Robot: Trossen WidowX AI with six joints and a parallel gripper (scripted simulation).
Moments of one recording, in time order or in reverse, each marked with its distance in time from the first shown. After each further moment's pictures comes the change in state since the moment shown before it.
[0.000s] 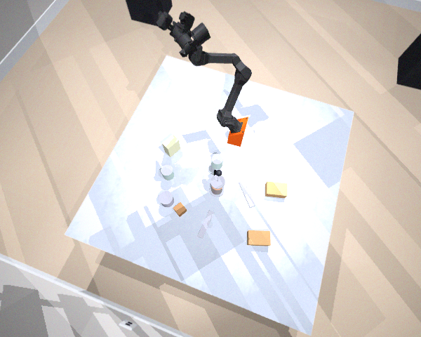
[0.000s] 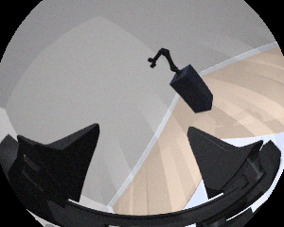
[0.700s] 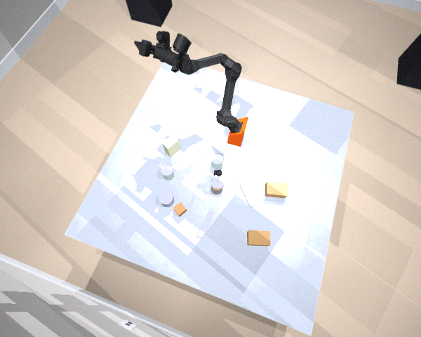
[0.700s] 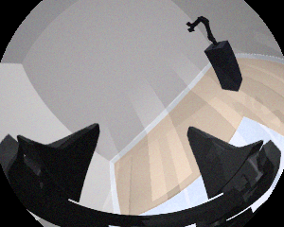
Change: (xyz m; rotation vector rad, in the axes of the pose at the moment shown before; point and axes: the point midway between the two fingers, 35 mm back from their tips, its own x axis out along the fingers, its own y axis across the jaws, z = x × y) arm -0.017 0.039 -0.139 -0.125 0.370 0.233
